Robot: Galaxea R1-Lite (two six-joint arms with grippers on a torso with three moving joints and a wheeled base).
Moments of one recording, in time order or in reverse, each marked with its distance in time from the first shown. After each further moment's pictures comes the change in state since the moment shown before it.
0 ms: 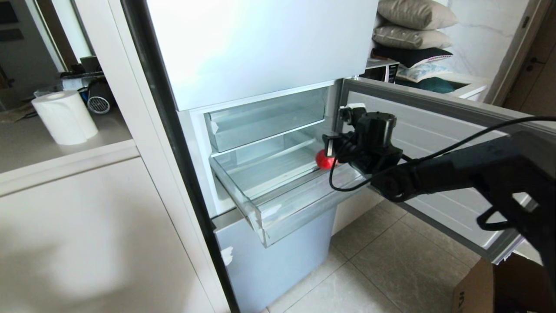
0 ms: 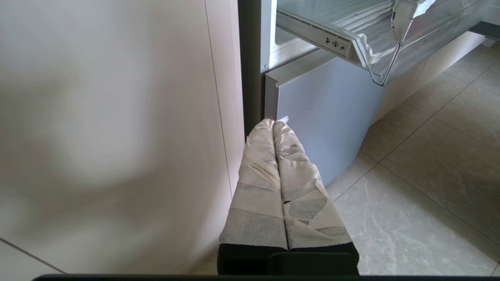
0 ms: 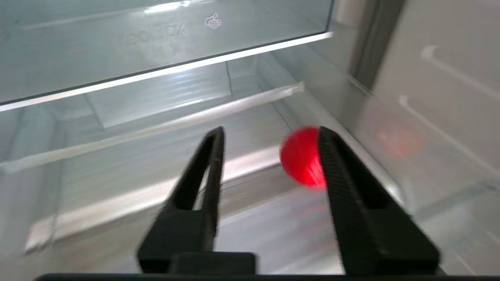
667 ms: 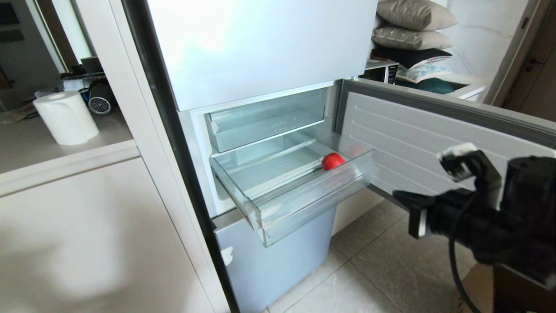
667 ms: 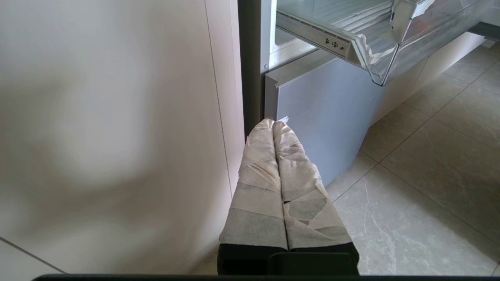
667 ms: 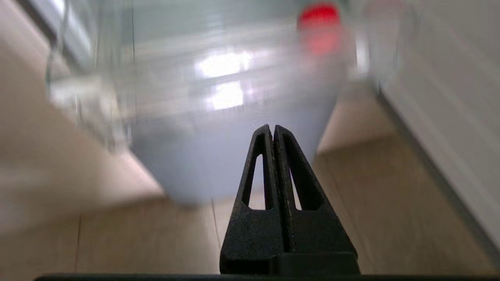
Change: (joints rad) left arm 0.000 0.000 0.000 0.000 0.000 0.000; right arm 0.057 -0.798 1.017 0.029 0.055 0.011
